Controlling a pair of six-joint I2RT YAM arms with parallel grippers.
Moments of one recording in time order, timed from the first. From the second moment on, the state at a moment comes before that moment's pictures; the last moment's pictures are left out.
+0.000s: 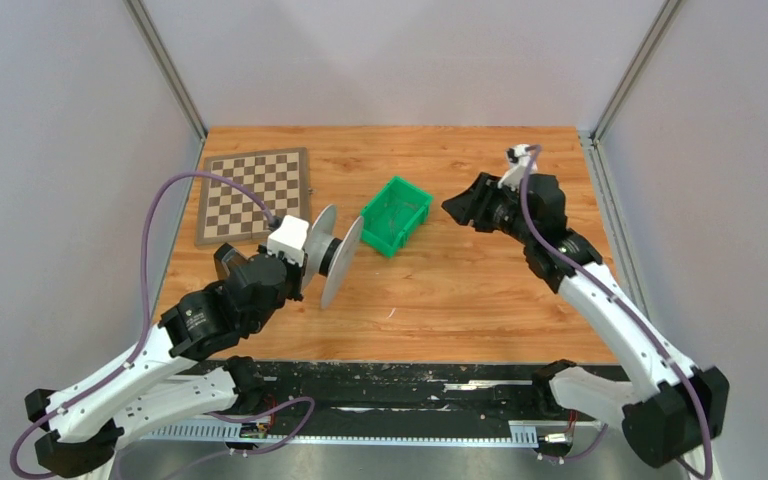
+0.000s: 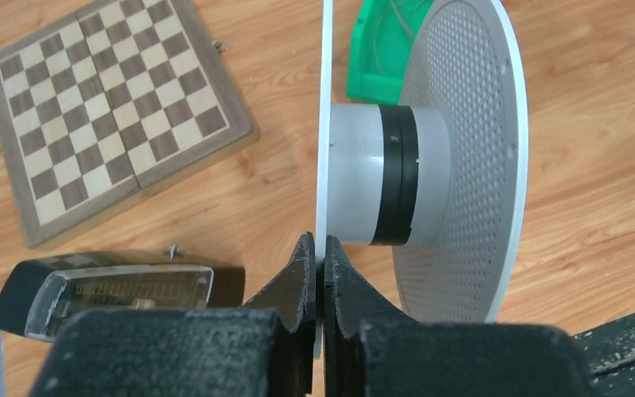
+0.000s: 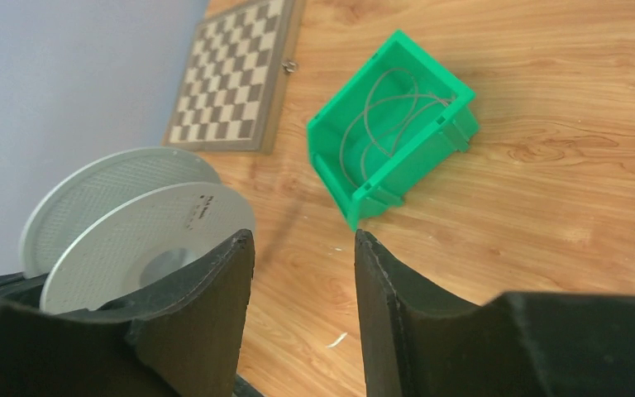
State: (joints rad) left arm -1.00 0.68 0.88 -0.67 -0.61 -0.19; right arm 0.41 1.05 0.95 -0.20 -0.20 0.61
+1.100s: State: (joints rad) left arm -0.84 0.70 0.77 -0.68 -0.34 -0.13; right arm 0.64 2.04 1.55 -0.27 -0.01 0.18
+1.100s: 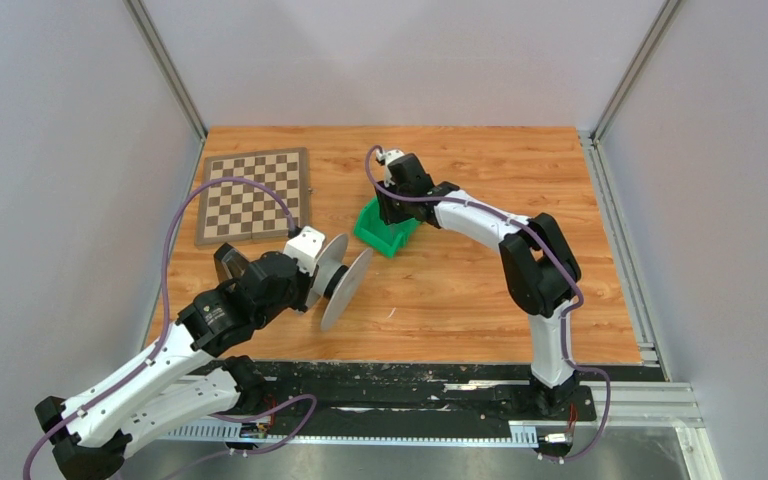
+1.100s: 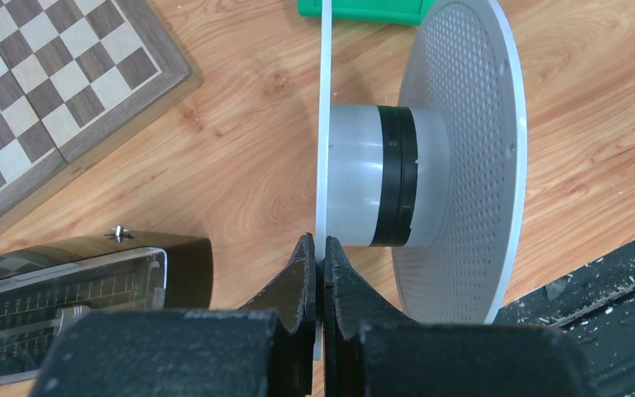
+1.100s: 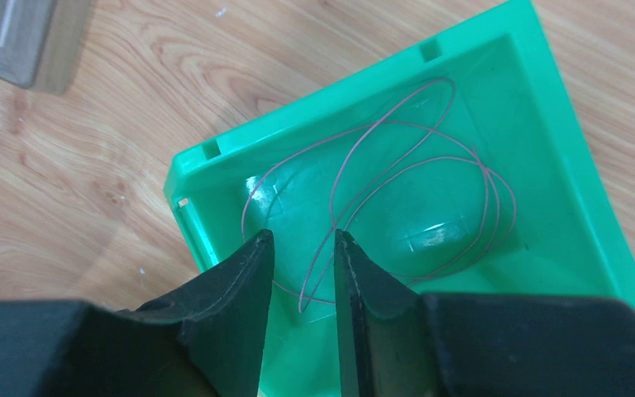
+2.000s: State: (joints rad) left arm -0.83 0.70 0.77 -0.67 -0.34 -0.13; right arm 0.65 2.10 1.59 -0.36 0.04 0.16
